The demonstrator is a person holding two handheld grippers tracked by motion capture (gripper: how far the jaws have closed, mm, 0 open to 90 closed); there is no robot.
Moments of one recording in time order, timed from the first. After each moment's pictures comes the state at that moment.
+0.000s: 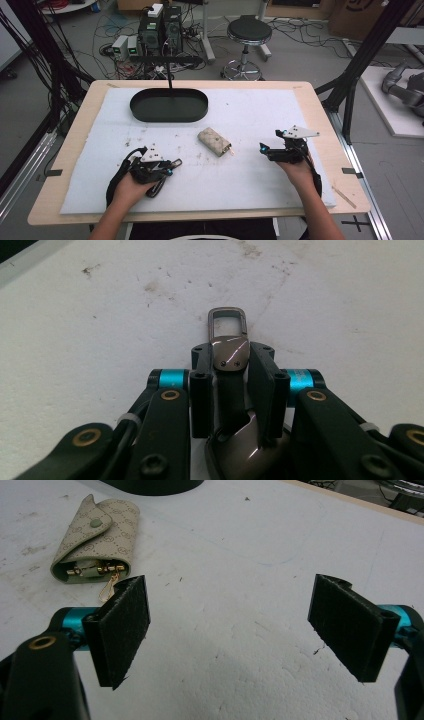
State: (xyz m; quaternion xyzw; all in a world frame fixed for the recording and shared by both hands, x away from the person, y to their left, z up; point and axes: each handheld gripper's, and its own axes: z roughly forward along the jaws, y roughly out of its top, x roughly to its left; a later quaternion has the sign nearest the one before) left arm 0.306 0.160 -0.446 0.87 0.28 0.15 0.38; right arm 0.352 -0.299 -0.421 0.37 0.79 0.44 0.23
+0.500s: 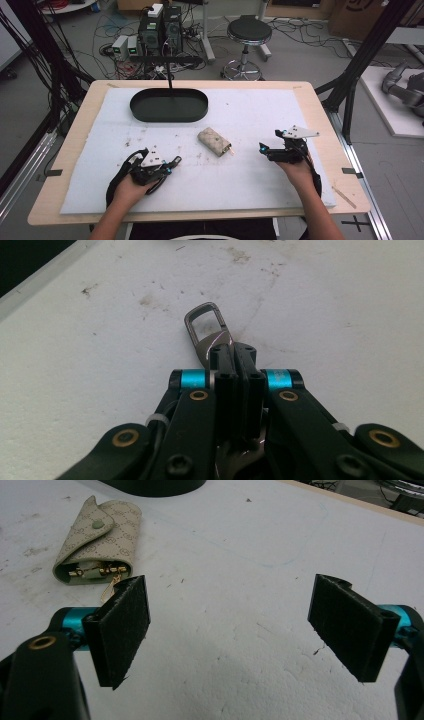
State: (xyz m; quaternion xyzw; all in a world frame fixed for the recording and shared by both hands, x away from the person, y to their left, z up) left arm 0.301 0.159 -0.445 0.88 0.24 0.17 0.38; right arm 0.352 -0.298 -0.421 0.37 0.79 0.44 0.23
